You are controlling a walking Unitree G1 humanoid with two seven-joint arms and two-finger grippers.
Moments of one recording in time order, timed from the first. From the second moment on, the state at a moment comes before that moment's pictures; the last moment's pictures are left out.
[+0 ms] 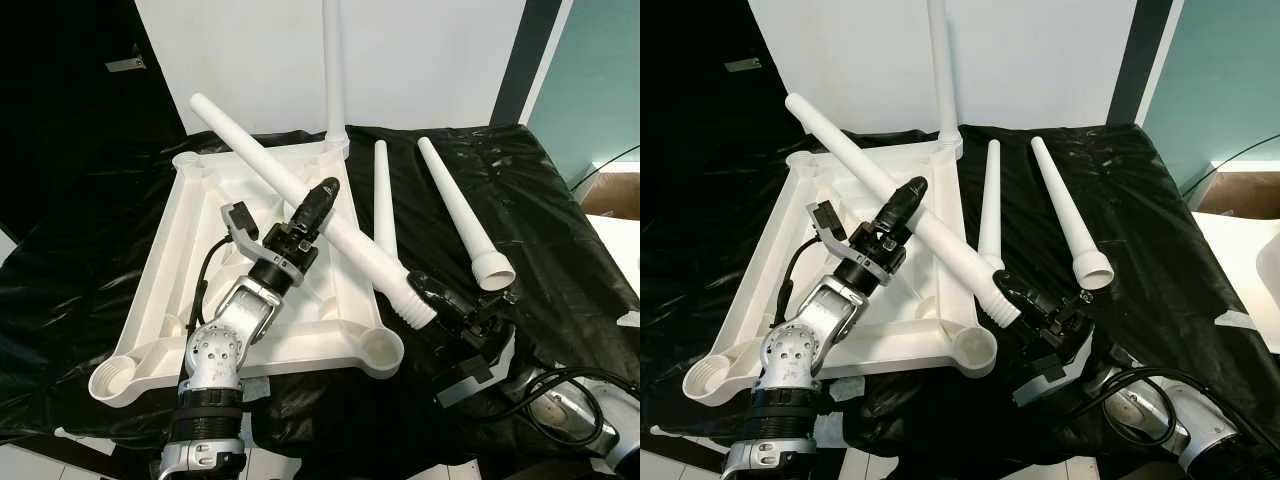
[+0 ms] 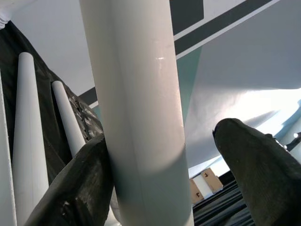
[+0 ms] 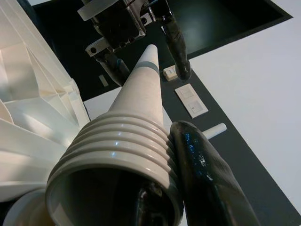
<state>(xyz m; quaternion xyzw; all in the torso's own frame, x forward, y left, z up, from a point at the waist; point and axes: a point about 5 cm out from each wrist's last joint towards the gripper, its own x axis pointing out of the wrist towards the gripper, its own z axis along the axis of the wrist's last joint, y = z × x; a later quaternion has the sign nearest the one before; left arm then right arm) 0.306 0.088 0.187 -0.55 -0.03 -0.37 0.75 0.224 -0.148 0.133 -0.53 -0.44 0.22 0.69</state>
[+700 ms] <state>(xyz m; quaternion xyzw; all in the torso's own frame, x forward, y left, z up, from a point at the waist) 0.303 0.083 0.195 -0.52 -0.06 -0.37 0.77 0.227 -0.151 0.122 -0.51 -0.42 0.22 0.71</state>
